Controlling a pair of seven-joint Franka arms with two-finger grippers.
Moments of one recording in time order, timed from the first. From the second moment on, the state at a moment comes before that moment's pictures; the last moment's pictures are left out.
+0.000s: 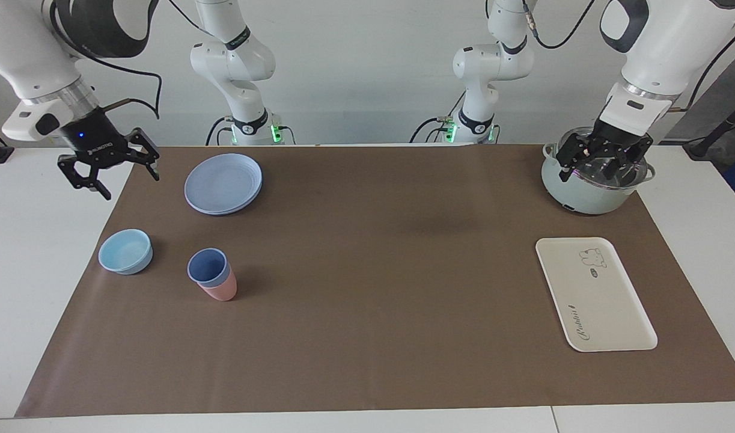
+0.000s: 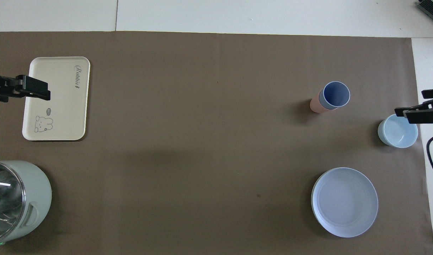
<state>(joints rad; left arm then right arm) -0.02 0.06 -0.05 -1.50 0.00 1.62 -0.04 -0.11 -0.03 -0.11 -1.84 0.32 1.96 -0.86</state>
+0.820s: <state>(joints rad) -0.02 0.06 -0.05 -1.50 0.00 1.62 -0.04 -0.20 0.21 -0.11 -1.95 0.87 2.08 -1.67</state>
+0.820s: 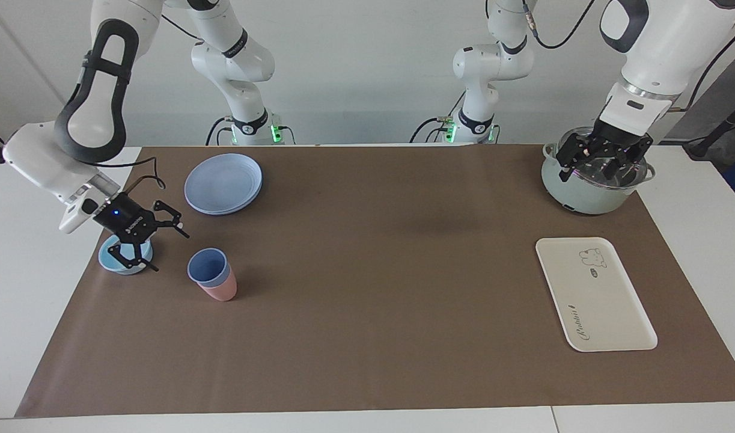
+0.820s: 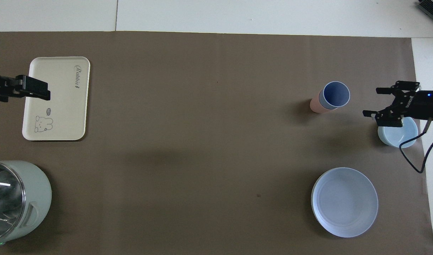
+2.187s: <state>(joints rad) -0.02 0.06 -0.05 -1.50 0.00 1.62 -0.04 -0.16 0.37 -0.10 -2.00 1.30 2.08 -2.04</state>
